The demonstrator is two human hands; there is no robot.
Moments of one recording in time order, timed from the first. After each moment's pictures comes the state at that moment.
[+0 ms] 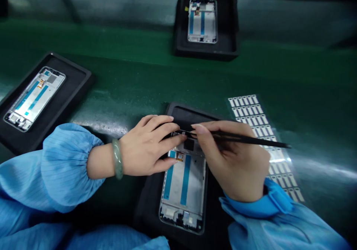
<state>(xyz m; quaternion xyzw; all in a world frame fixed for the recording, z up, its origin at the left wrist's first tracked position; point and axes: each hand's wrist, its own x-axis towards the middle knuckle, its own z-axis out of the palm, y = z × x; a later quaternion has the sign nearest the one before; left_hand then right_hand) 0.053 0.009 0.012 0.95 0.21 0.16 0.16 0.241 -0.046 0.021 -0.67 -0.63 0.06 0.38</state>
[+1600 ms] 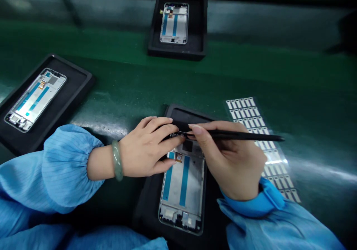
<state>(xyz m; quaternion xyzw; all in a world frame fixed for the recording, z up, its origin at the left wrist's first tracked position) 0.056 0.007 0.012 0.95 0.21 0.15 0.16 0.247 -0.048 0.007 -0.67 -0.60 0.12 0.42</state>
